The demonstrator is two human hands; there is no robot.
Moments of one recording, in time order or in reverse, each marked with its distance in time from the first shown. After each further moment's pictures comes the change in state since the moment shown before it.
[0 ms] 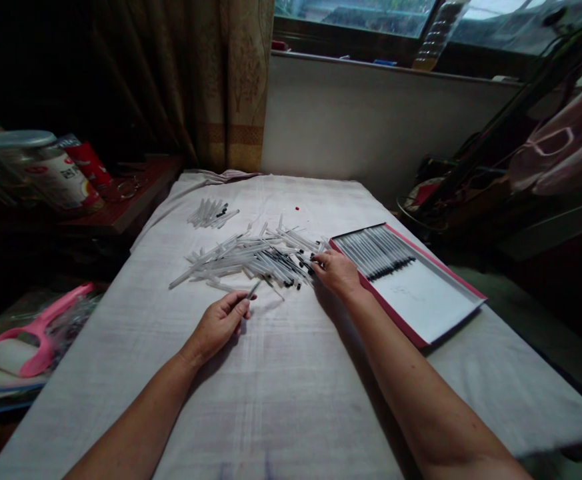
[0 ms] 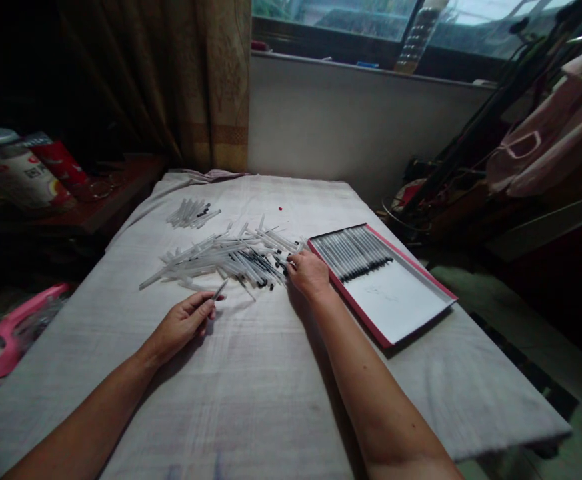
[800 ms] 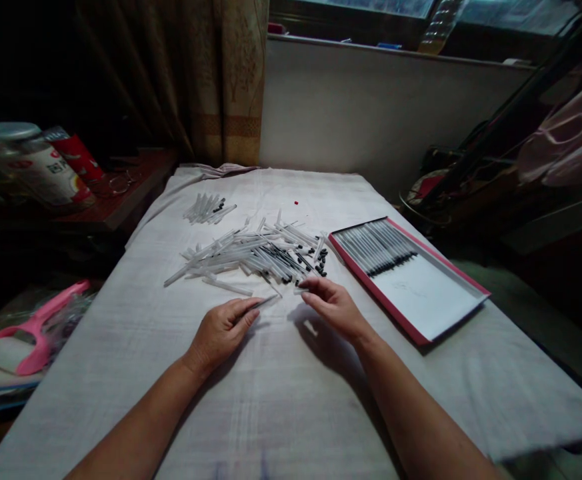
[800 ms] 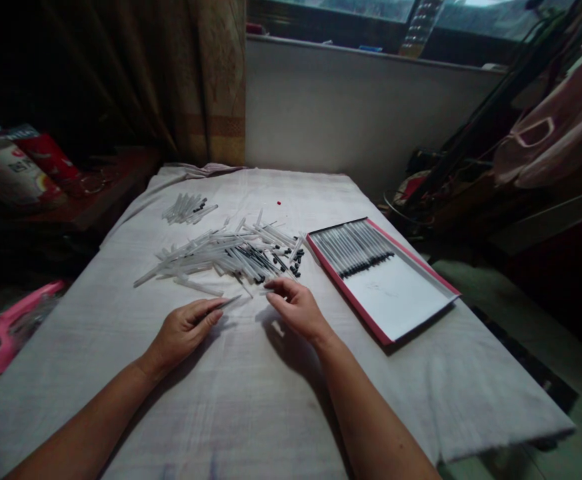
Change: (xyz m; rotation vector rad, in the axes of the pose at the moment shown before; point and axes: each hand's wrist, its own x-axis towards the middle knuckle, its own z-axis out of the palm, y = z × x) left_hand -0.008 -0.002 0.007 0.461 0.030 0.424; right_hand -0.074 -0.022 0.003 1.189 -0.111 -0.030
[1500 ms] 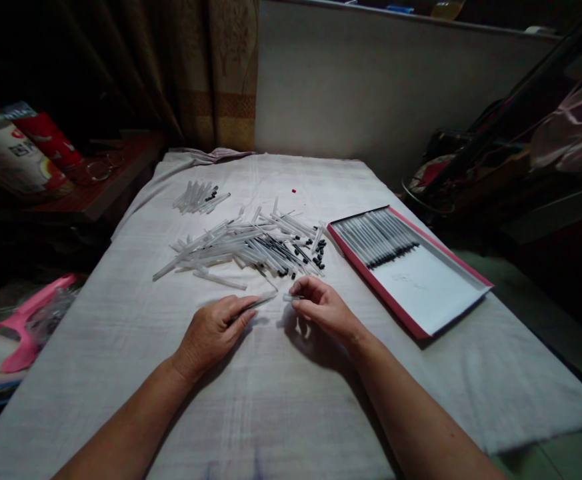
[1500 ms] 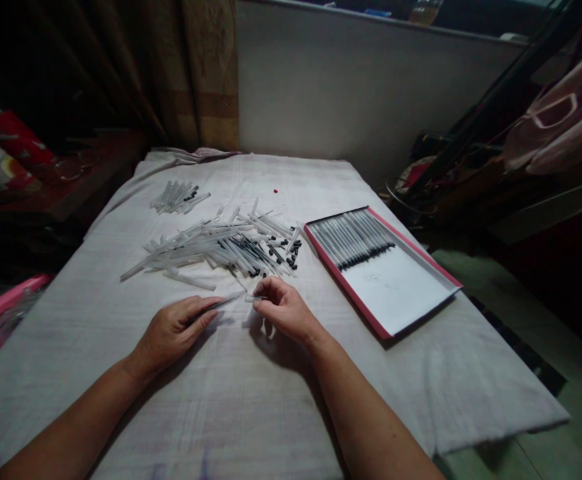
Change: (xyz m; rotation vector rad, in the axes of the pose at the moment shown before) left_hand -0.003 0.000 -0.001 0.212 -0.084 0.100; right_hand -0.009 -0.006 0.010 0.378 -0.168 0.227
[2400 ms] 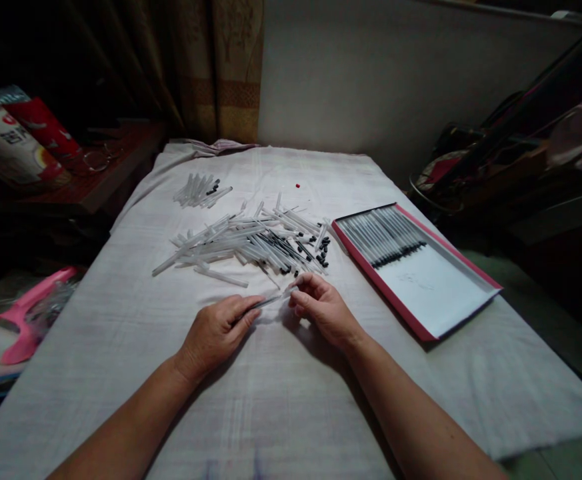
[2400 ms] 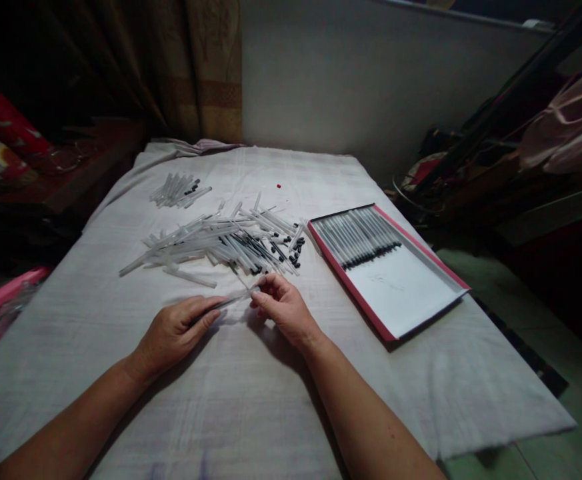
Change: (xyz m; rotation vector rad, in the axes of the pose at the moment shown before) left_hand -0.001 0.004 0.003 -0.013 0.007 0.033; right_hand 0.004 0.009 0.009 0.151 0.091 0.037
